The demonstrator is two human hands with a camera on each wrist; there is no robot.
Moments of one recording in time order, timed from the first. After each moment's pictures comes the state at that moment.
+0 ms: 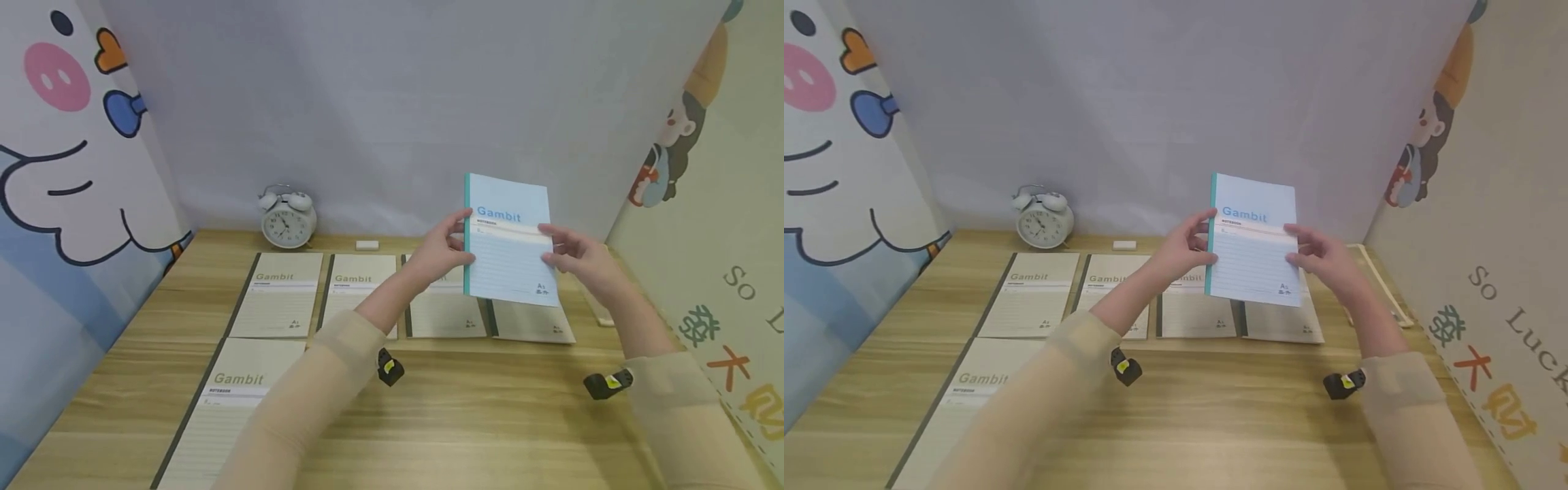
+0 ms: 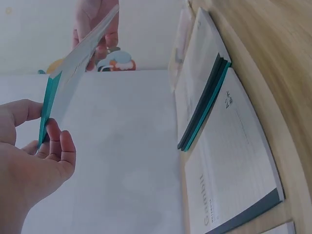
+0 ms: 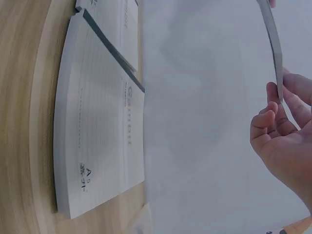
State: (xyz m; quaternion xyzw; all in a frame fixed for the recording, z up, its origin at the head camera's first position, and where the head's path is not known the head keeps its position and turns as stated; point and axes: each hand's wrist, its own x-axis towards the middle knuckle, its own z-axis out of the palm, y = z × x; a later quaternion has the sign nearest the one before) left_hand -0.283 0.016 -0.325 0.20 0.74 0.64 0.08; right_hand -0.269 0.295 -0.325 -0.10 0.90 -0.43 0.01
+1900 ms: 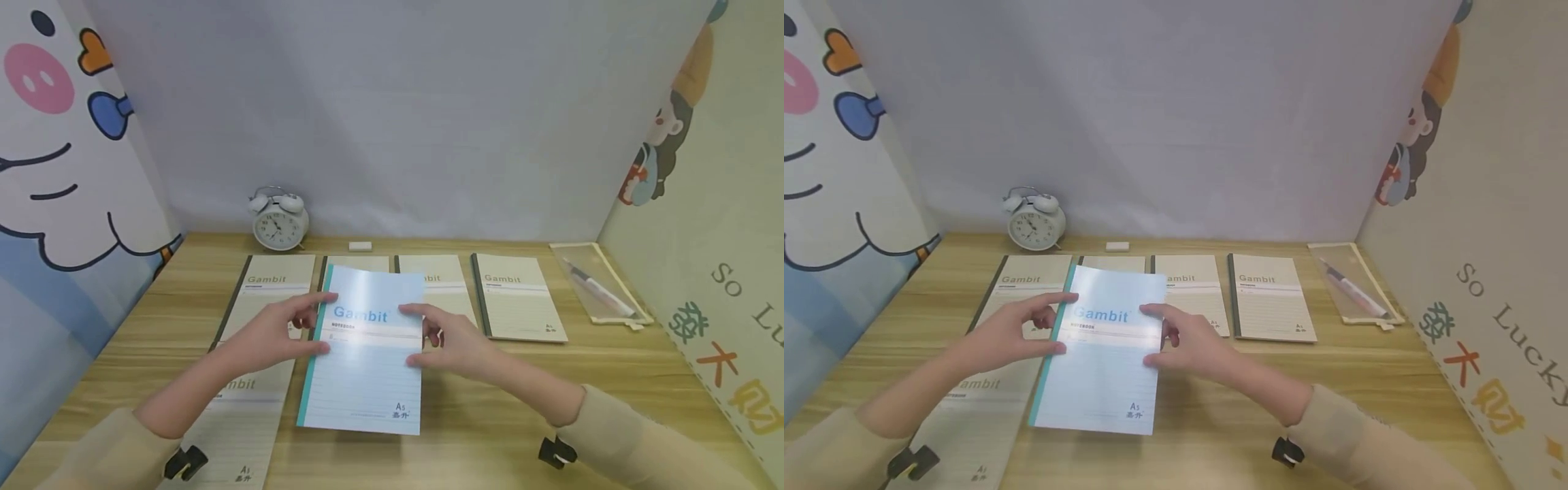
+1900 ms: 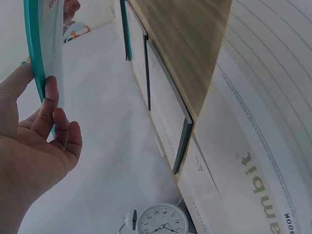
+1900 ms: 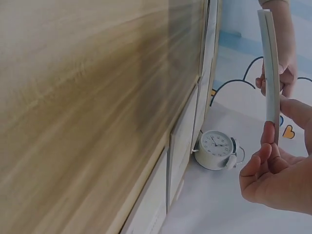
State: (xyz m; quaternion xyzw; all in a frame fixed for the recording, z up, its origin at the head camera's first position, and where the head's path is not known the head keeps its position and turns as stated) left_hand -0.175 -0.188 -0.359 0.23 0.90 0.36 0.05; right_hand -0.175 0.122 -0.359 -0.29 0.88 -0.37 0.07
